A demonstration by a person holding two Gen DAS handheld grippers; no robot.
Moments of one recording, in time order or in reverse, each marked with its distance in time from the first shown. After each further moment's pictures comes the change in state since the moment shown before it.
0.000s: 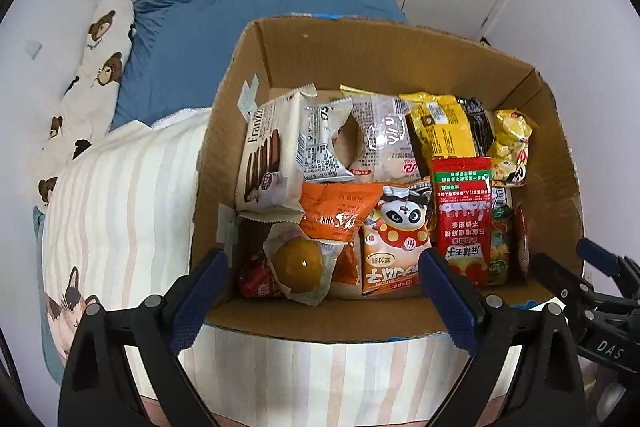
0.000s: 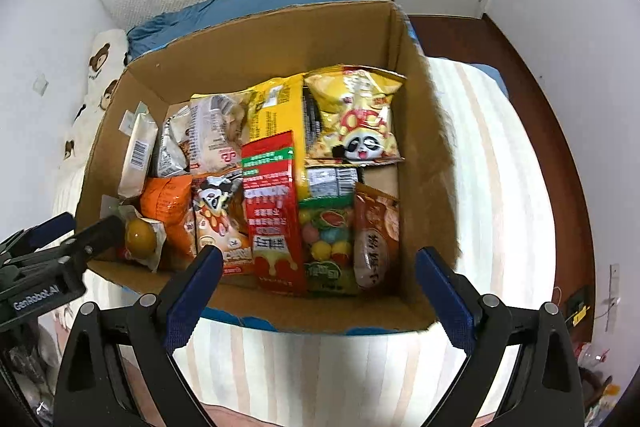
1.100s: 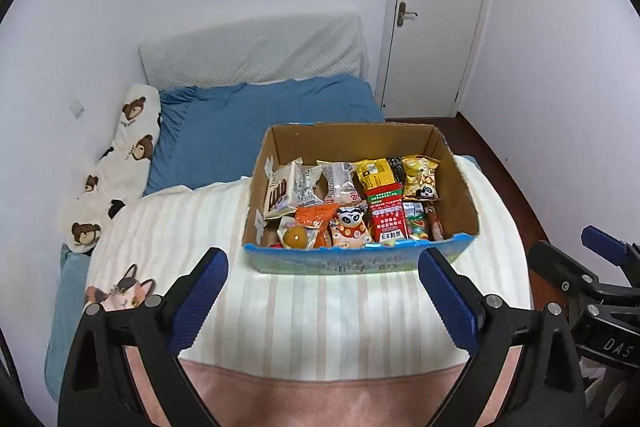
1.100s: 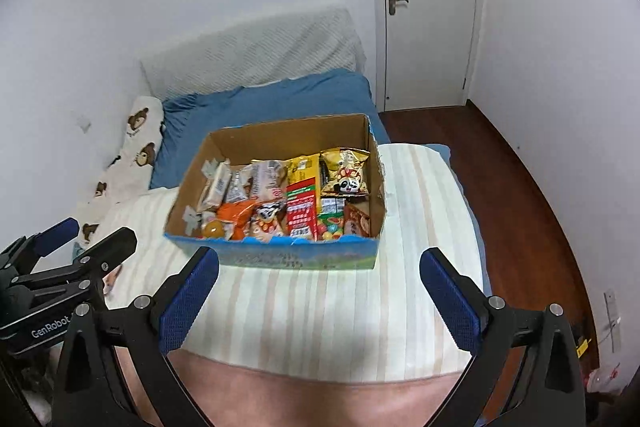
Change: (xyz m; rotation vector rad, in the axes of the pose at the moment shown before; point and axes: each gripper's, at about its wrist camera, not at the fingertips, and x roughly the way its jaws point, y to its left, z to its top) left arm -0.187 -0.029 -0.124 0.061 -0.394 0.006; right arm -0.208 0.007 -0.129 -0.050 -0.385 0.030
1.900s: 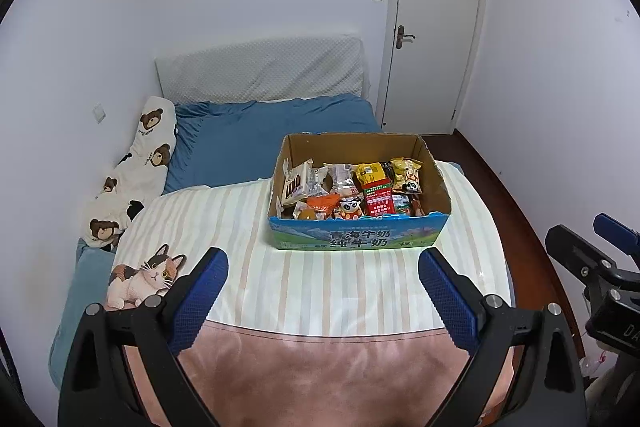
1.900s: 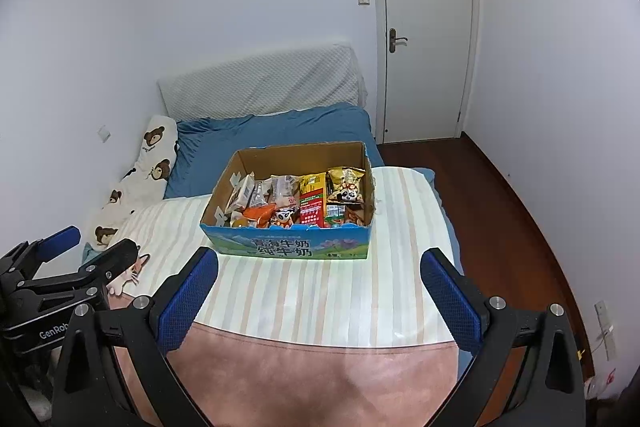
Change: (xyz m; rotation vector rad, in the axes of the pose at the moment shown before) left arm -0.091 0.007 -0.044 -0.008 -0.075 0.010; right arm -0.130 0.014 -0.043 -0.040 -0.117 0.000
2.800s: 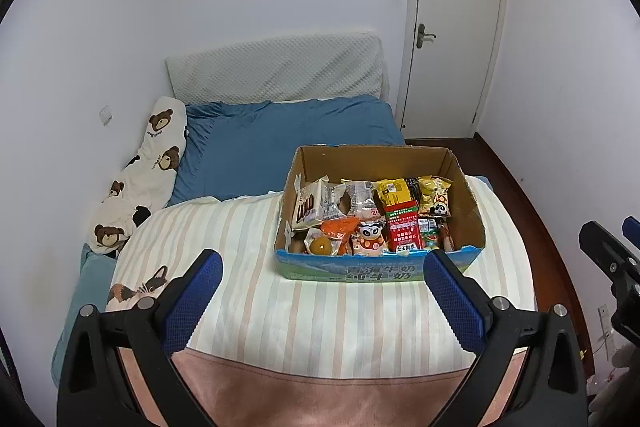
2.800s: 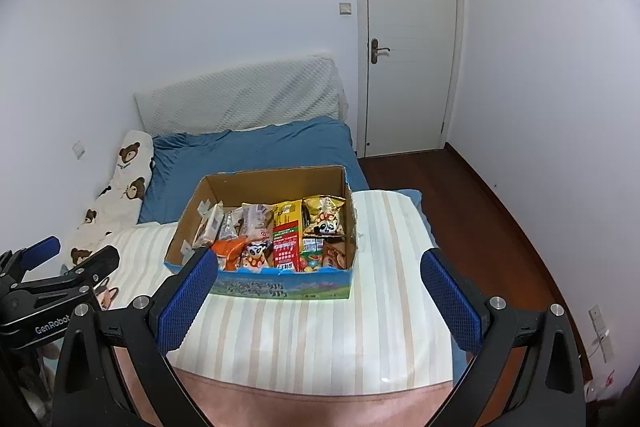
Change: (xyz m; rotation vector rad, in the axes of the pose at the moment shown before) left arm 0.065 0.002 0.039 -0.014 0.007 0.068; right arm 0.068 -0.015 0.041 0.021 -0.050 -0.088
